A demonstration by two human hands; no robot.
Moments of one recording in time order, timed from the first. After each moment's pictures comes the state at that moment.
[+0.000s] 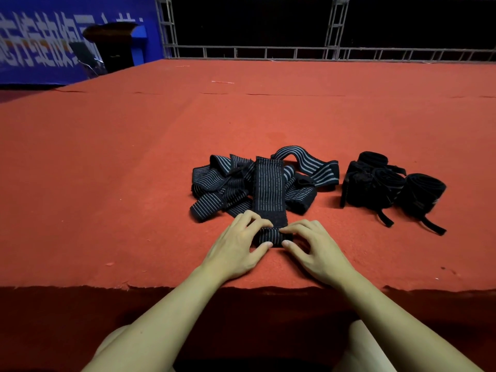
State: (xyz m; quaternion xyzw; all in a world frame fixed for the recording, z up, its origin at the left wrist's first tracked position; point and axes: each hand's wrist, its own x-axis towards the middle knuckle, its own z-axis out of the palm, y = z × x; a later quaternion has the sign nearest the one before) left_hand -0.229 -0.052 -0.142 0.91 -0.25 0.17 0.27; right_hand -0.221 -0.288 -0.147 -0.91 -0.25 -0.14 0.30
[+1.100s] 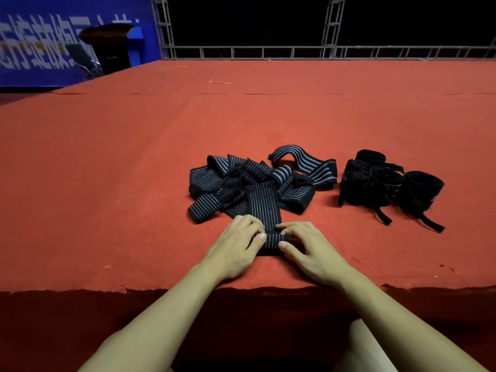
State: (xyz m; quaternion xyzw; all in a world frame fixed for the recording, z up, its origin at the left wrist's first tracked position) left_hand -0.224 -0.051 -0.141 0.92 -0.24 0.10 0.30; right_hand -0.220 -0.286 -0.149 -0.90 -0.26 -0.09 0.33
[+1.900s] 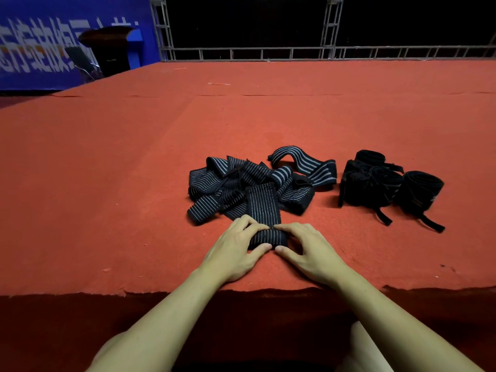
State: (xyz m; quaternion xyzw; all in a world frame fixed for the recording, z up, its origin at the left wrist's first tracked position) left_hand -0.226 -0.053 -0.144 0.93 -0.22 0.12 0.28; right_hand -0.216 -0.282 -0.150 -0.92 -0.24 -0.09 0.29
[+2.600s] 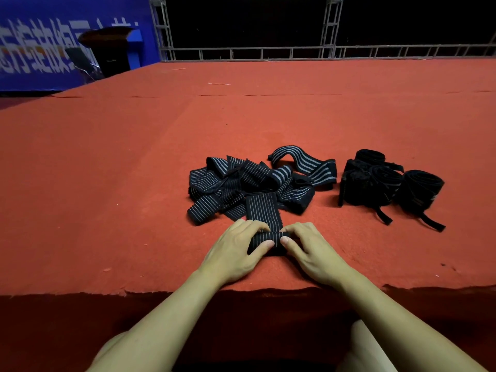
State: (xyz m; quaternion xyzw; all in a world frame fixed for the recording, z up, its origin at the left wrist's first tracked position) left_hand -0.232 -0.053 -0.138 0.91 -0.25 0.16 0.28; right_hand -0.221 -0.283 -0.148 -0.91 -0.22 -0.07 0.34
